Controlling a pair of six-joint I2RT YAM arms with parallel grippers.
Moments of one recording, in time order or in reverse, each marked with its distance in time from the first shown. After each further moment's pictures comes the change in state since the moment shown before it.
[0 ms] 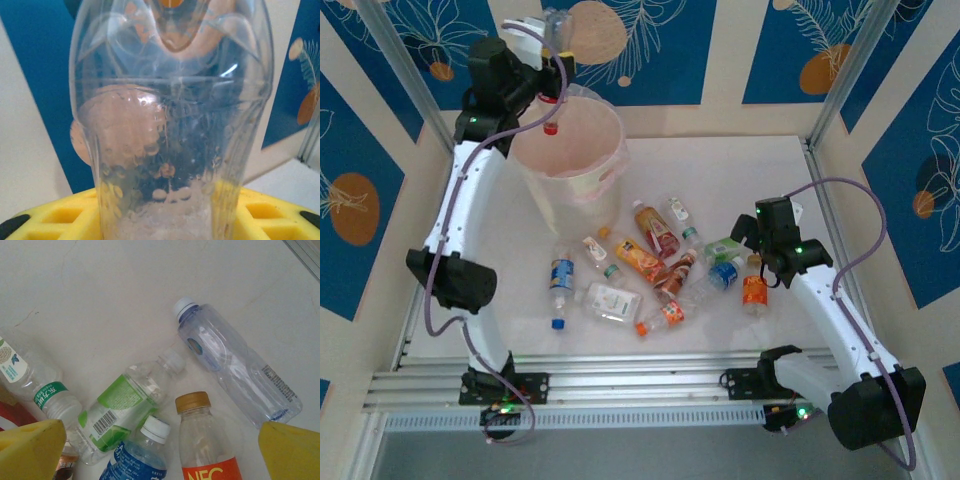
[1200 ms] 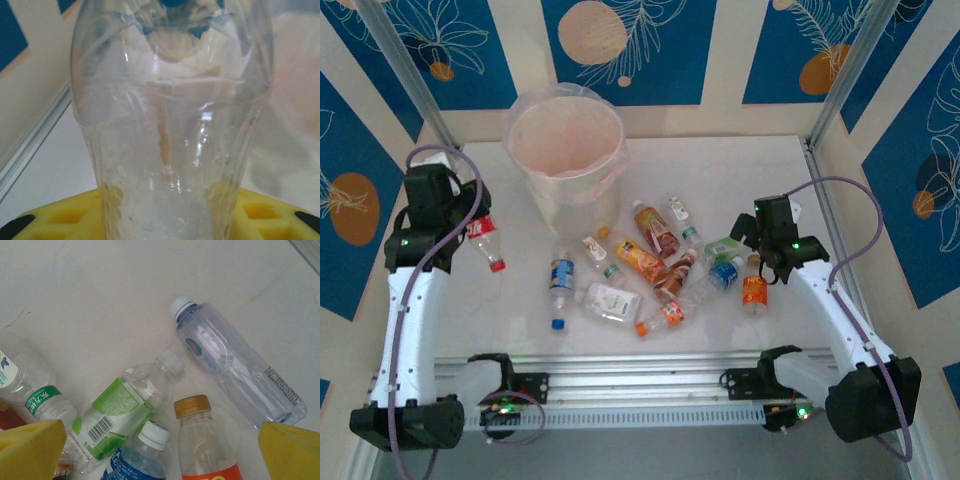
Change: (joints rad) left arm 0.266 -0.843 -0.907 -0.393 -0.351 -0.386; right arm -0.014 0.041 -0.006 0.032 -0.006 0.002
